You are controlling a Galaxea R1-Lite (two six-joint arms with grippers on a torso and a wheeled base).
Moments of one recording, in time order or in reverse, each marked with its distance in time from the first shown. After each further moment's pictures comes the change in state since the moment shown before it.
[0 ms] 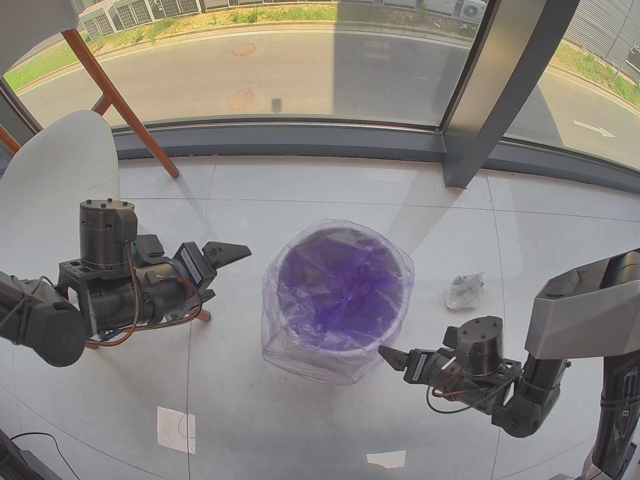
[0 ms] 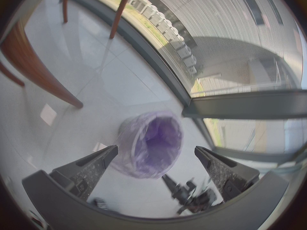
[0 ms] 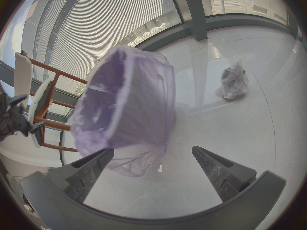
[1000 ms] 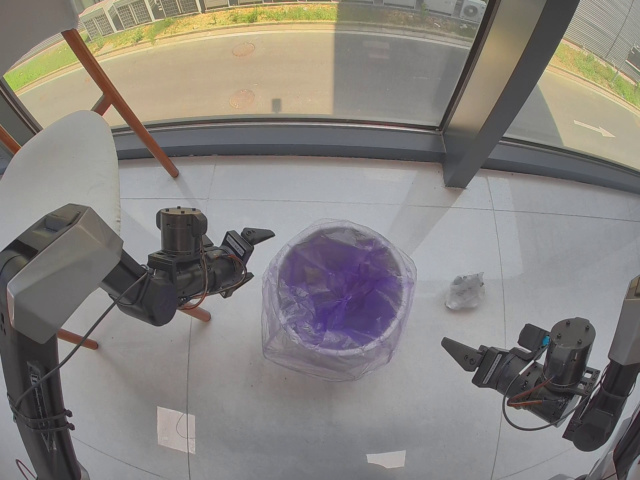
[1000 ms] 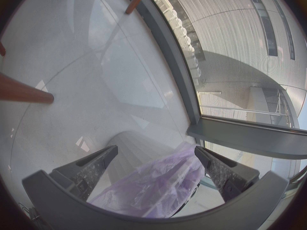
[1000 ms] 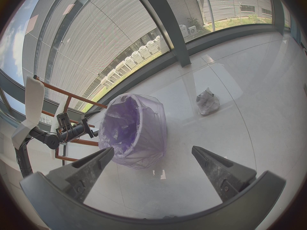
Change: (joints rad) left arm 0.101 0.584 -0.423 -0.216 -0.103 -0.201; right arm -0.059 -0.329 0.419 -0.200 -0.033 0.027
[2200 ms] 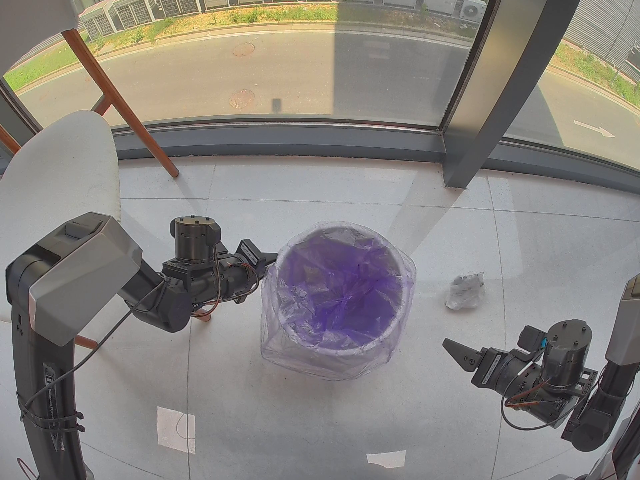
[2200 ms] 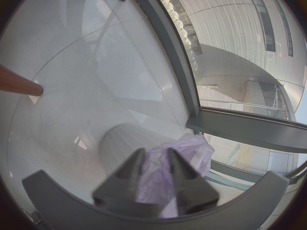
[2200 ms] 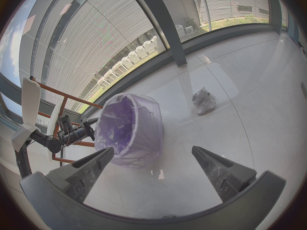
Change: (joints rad) left arm -0.026 0.076 -0.038 -0.041 -0.047 0.014; right arm 0.000 0.014 0.000 0.009 -0.030 0.015
